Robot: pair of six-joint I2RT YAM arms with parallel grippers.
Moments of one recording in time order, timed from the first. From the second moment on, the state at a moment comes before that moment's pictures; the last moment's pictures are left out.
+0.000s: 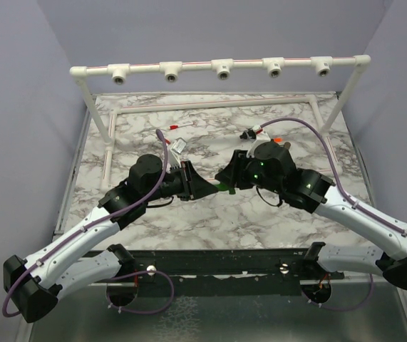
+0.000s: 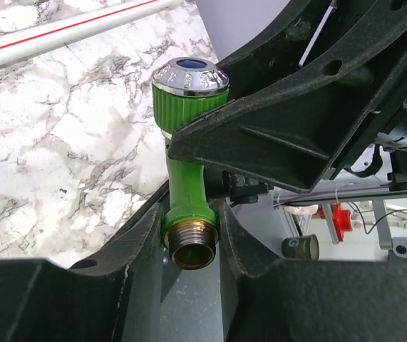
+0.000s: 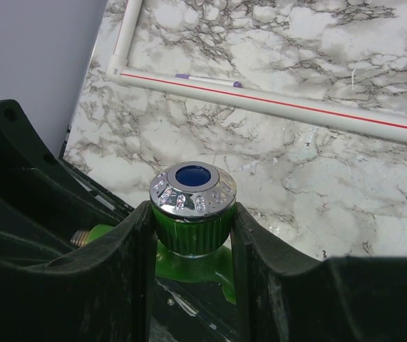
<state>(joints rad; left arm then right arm) -0.77 0.90 0.80 -0.16 0.38 -0.89 0.93 1.13 1.11 -0.46 0.12 0.70</state>
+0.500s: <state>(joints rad) -0.77 0.88 0.77 -0.14 0.38 -0.90 0.93 1.09 1.06 -0.43 0.11 0.71</state>
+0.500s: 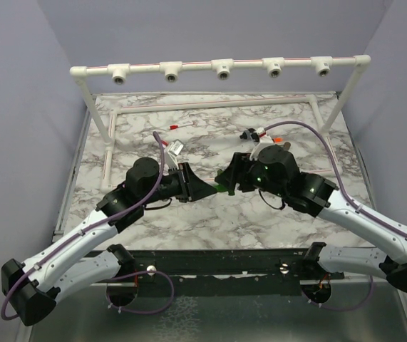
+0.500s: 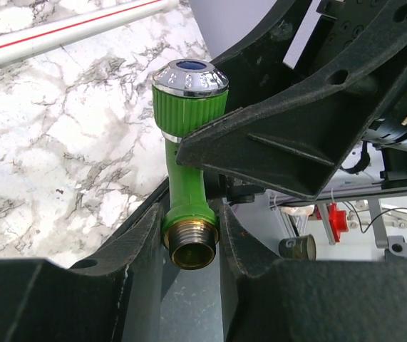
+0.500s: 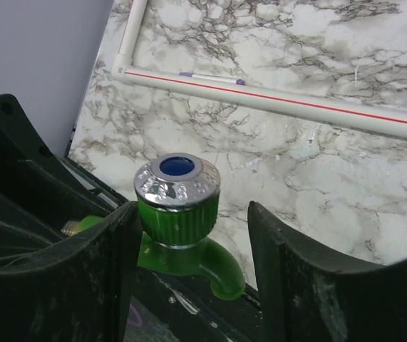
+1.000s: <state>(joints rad) -0.72 0.76 0.73 -0.14 0.35 -0.92 0.93 1.00 1.07 -0.47 0.13 0.66</state>
